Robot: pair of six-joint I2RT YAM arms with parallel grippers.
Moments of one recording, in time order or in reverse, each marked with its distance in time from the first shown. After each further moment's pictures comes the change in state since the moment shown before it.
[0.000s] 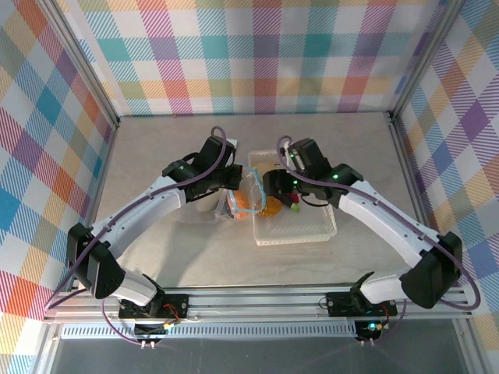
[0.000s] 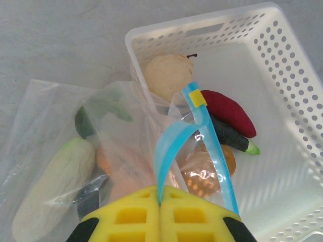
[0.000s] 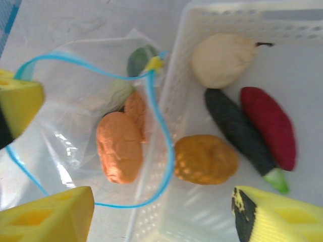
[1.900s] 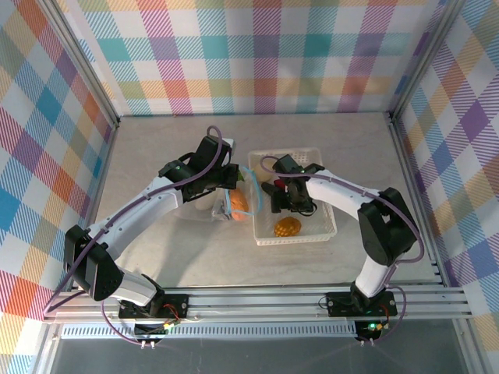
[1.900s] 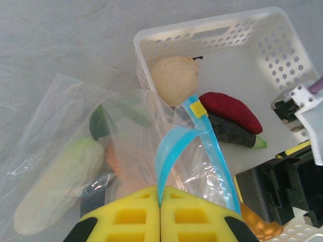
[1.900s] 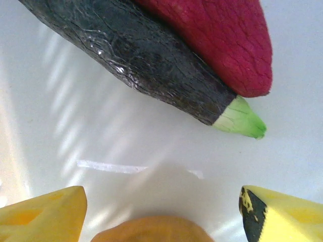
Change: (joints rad) left arm 0.026 -0.016 -0.018 0.007 0.011 0.000; right arm -0.048 0.373 -0.056 -0.098 0.088 0.079
